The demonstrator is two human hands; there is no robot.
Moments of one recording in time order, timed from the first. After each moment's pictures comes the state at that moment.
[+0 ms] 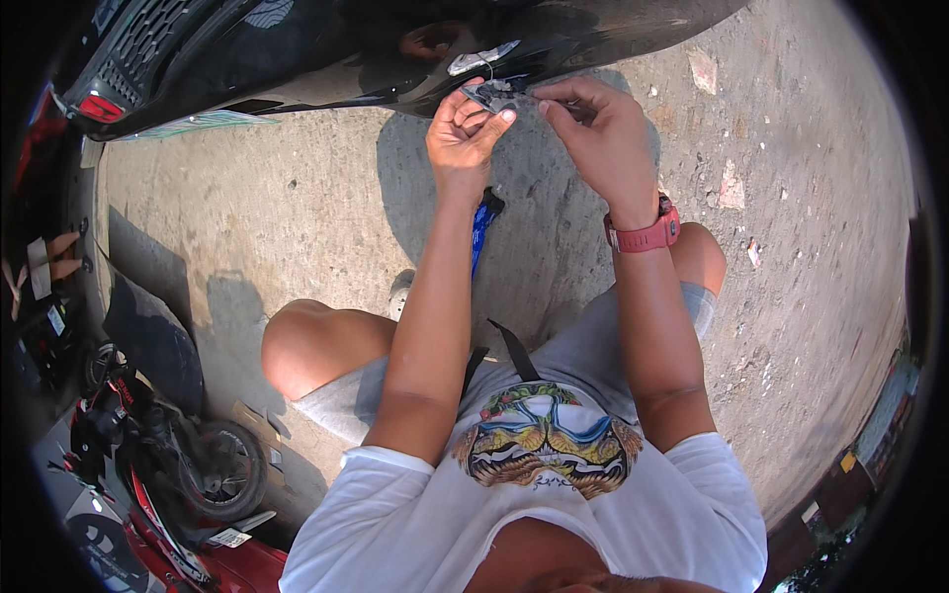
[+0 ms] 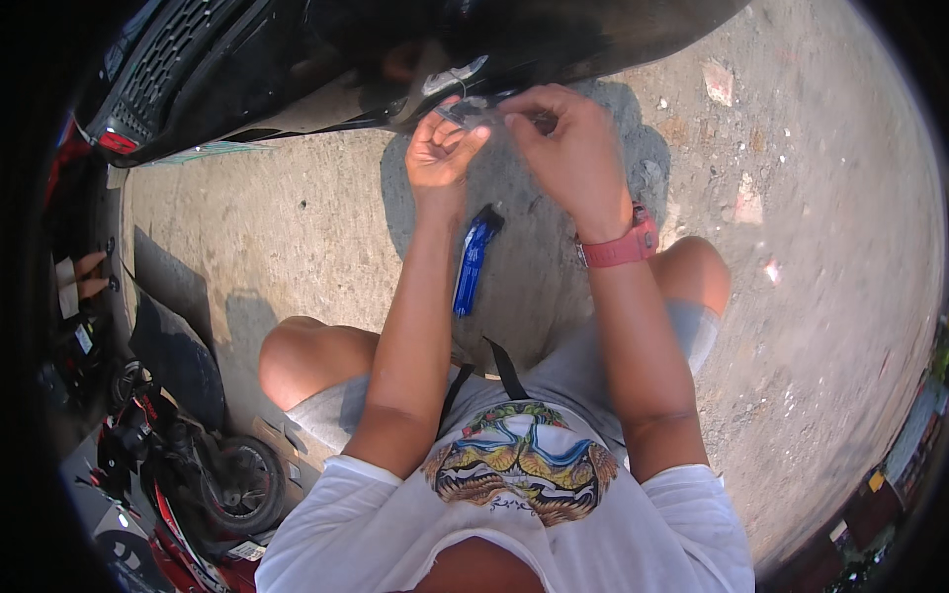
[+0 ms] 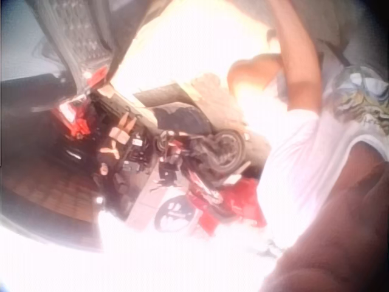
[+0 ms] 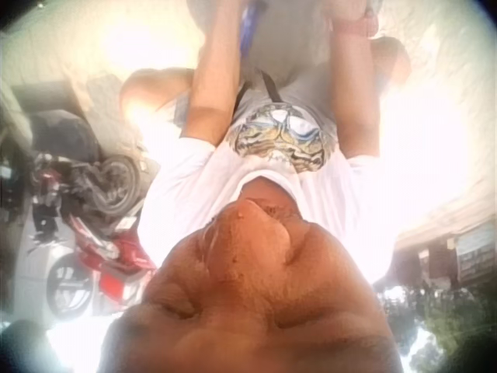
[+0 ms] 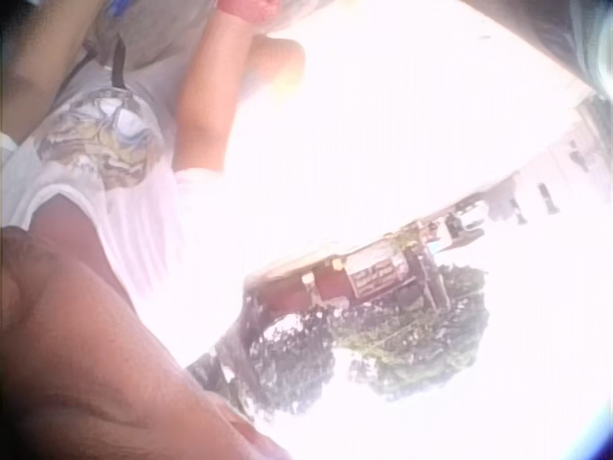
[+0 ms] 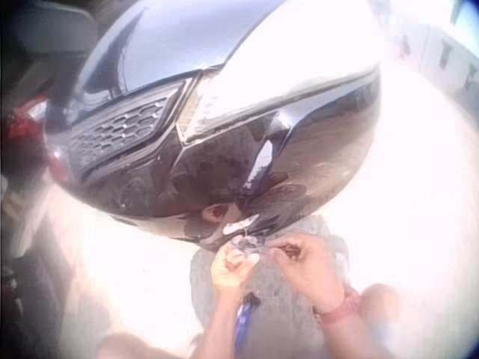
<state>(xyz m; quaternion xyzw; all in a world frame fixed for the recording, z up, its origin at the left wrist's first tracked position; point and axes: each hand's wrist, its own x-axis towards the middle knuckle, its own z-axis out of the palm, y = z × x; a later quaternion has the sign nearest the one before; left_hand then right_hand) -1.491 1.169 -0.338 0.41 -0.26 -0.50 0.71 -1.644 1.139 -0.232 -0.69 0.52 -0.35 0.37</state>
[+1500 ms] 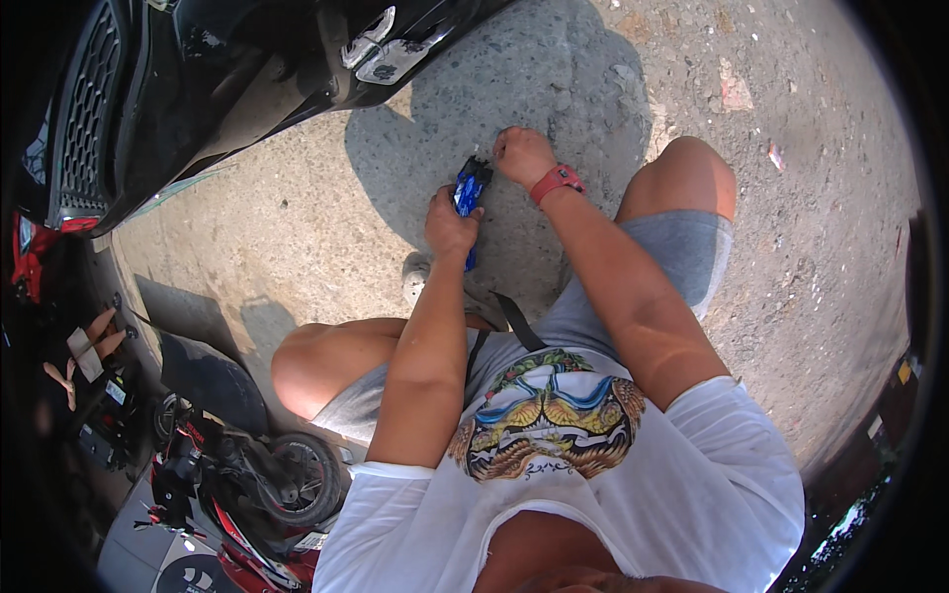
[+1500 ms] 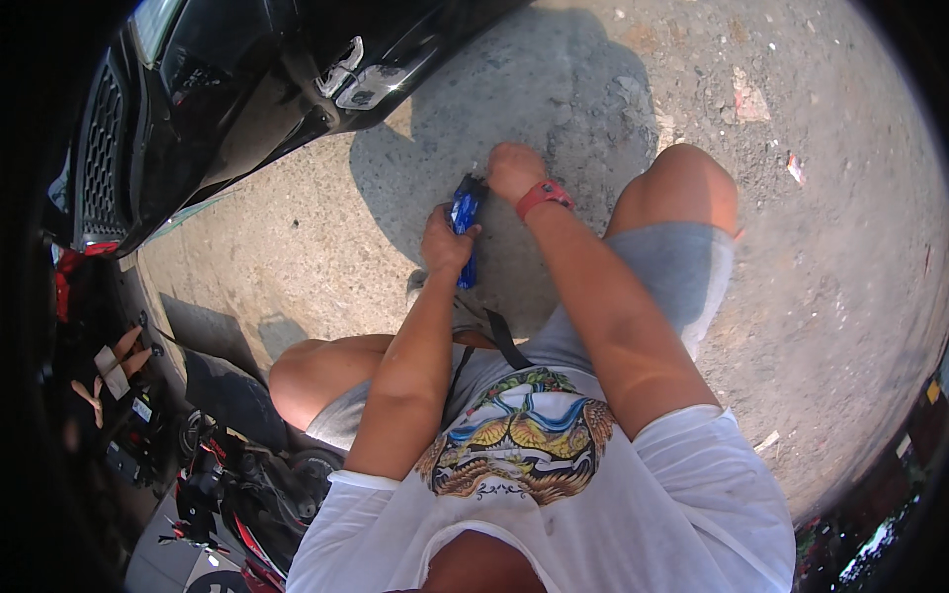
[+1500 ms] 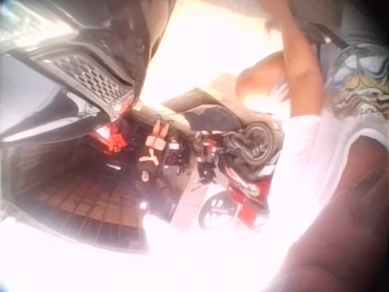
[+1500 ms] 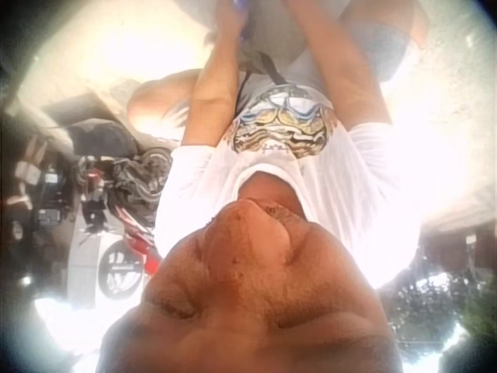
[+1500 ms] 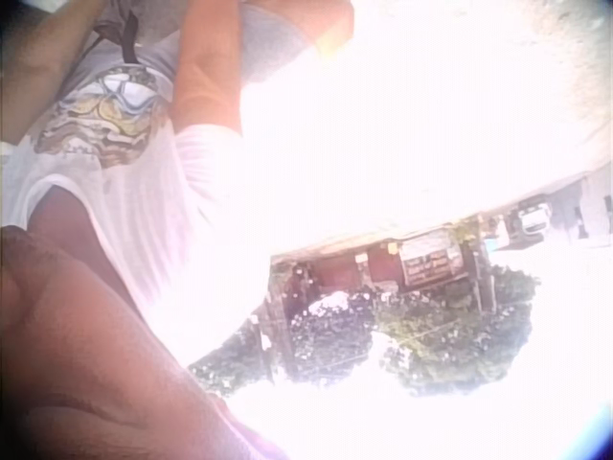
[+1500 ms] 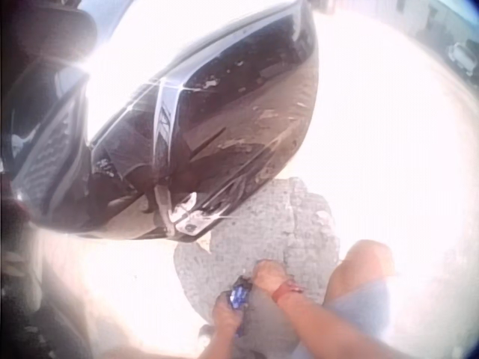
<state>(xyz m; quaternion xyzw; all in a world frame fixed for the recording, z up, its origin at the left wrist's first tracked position) -1.492 1.312 -0.461 0.81 -0.48 -0.33 0.07 -1.655 1.203 -0.494 -0.70 0.64 -0.06 0.32</state>
